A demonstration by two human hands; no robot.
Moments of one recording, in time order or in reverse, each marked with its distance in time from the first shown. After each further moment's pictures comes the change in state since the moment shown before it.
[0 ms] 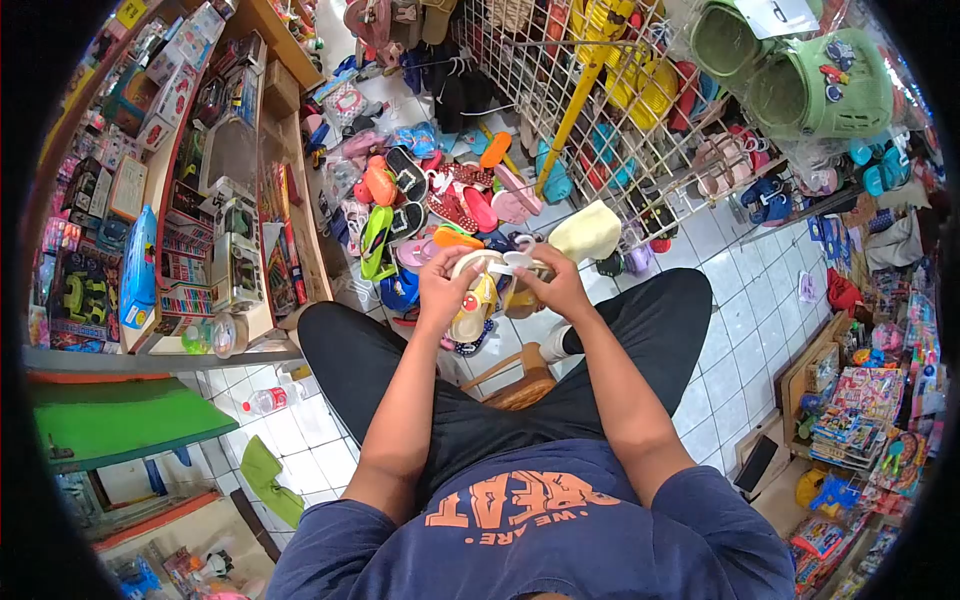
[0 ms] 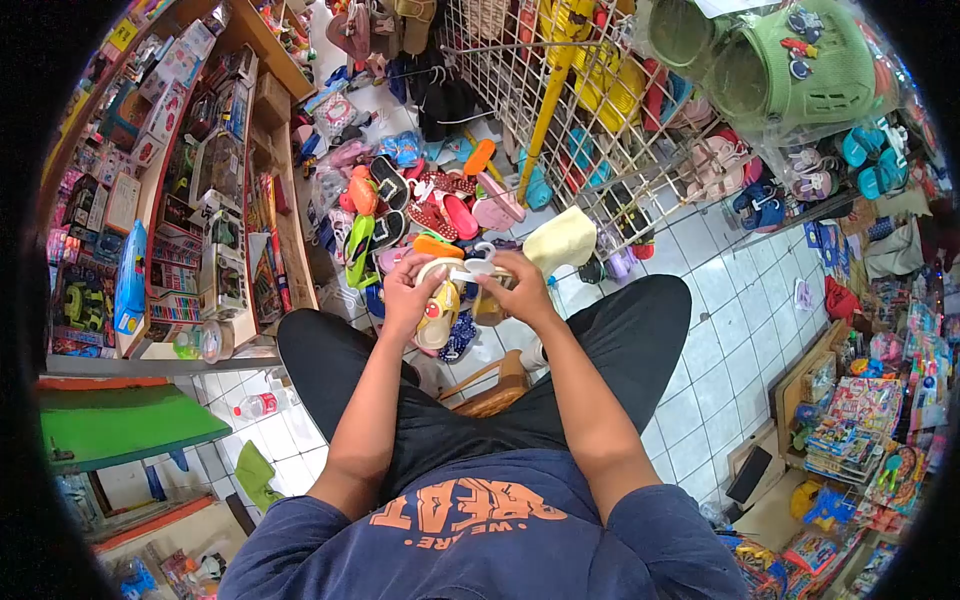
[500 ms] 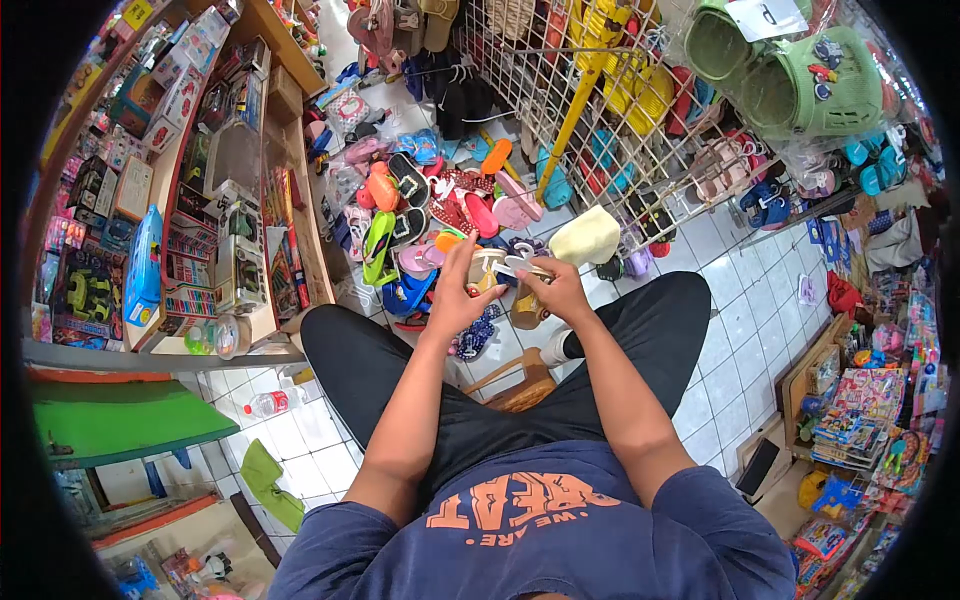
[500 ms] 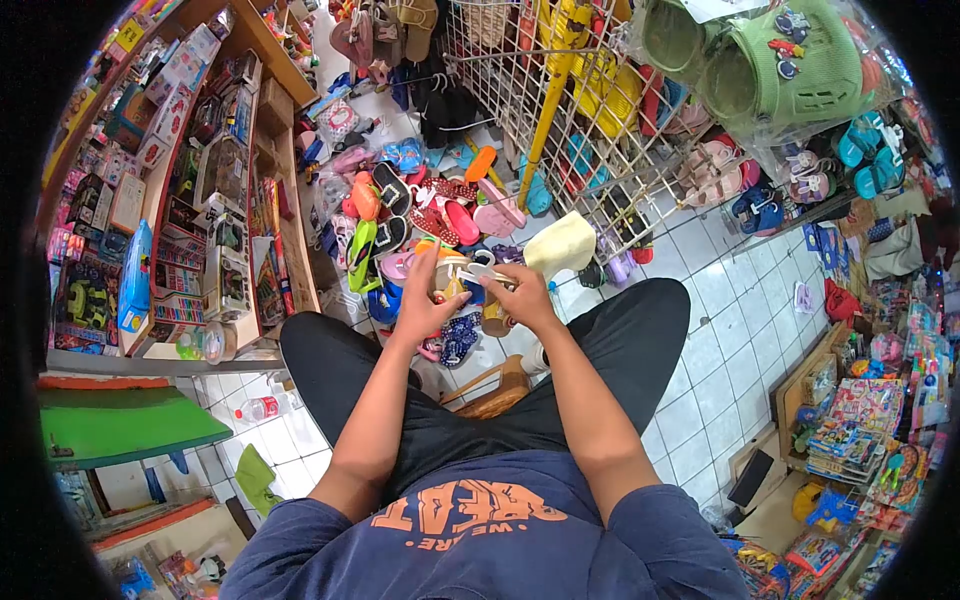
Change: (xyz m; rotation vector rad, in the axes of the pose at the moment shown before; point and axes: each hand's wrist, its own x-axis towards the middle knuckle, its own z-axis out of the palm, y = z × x) left_hand -0.012 0.023 0.012 0.779 -0.111 0.477; right_hand -0.006 -0.025 -0.005 0.050 0.008 0.304
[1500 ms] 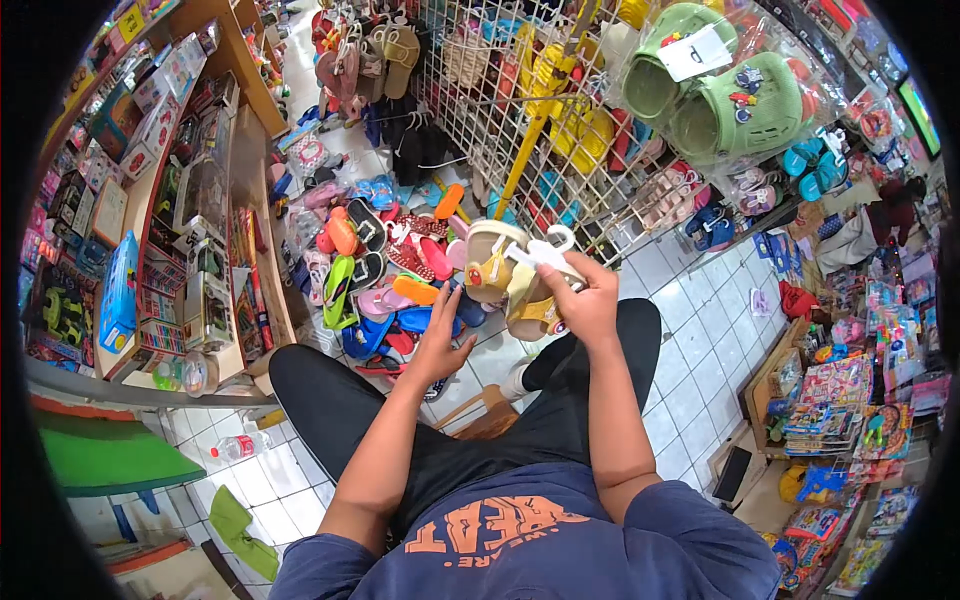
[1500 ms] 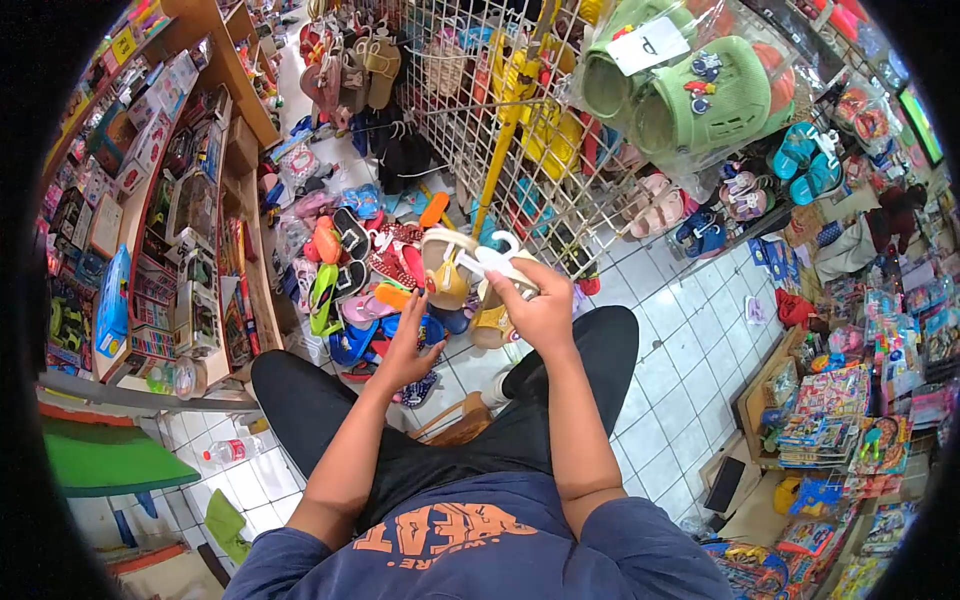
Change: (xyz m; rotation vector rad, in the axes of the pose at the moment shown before) left_hand -0.017 0.006 0.020 -0.125 -0.244 0.036; right_hand -0.024 -0.129 -0.079 -0.118 0.387 -0.312
